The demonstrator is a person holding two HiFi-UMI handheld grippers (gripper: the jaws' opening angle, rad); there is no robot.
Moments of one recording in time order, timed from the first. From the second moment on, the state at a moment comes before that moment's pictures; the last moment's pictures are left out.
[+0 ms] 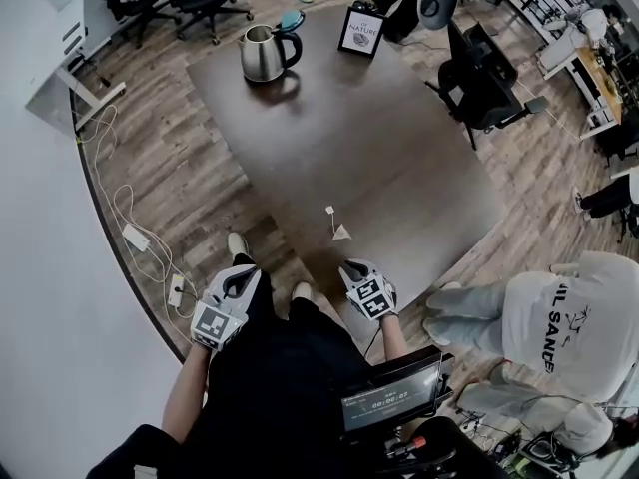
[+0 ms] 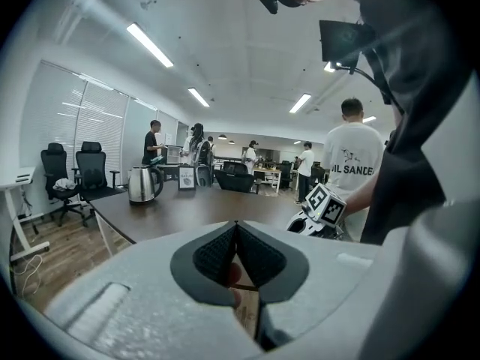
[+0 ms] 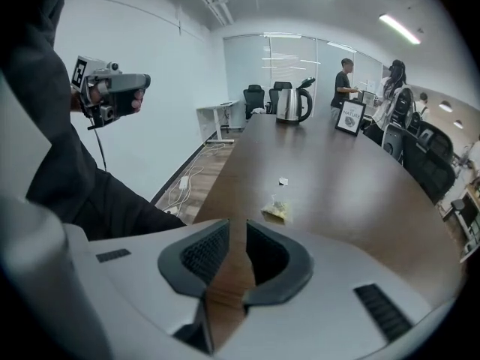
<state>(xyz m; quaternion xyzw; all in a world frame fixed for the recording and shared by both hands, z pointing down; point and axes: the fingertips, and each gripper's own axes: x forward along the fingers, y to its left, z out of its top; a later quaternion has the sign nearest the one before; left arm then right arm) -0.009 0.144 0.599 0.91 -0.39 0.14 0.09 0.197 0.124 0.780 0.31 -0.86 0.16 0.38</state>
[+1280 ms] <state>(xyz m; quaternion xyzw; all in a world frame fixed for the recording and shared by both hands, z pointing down) -0.073 0.131 0.604 0.86 -0.48 0.15 0.13 0.189 0.023 0.846 0.30 -0.81 0.15 0.48</state>
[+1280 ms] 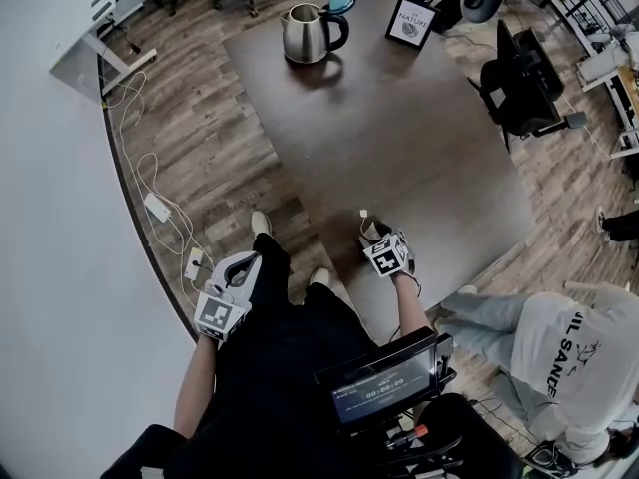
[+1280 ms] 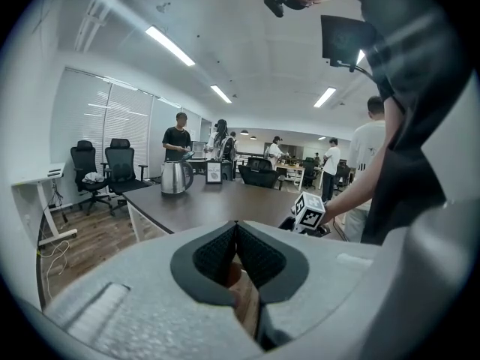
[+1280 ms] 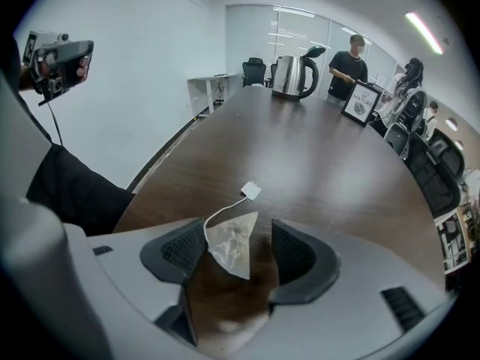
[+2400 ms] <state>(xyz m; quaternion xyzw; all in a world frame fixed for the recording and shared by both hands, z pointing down) -0.069 0.125 0.603 0.87 -0.47 0.14 0.12 0.190 0.029 0.835 0.36 -0.79 0.13 0.47</state>
